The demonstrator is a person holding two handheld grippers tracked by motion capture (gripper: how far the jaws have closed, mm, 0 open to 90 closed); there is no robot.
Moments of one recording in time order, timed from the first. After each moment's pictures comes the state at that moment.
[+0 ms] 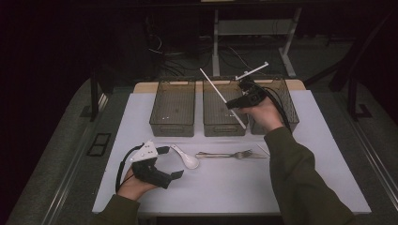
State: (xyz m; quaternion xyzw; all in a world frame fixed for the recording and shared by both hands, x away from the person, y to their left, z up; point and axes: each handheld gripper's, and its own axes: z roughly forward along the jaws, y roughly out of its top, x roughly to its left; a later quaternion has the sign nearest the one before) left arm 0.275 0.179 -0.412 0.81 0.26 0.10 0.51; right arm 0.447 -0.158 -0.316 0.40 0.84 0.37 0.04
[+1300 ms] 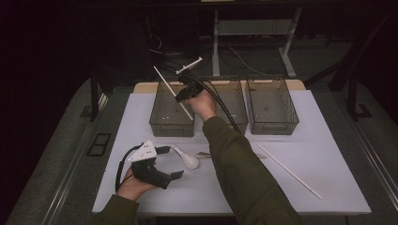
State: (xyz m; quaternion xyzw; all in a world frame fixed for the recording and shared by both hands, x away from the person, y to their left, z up) left arm 0.274 0.181 -0.410 0.81 0.25 0.09 0.53; right arm 0.506 0.008 -0.341 0.41 0.84 0.36 0.03
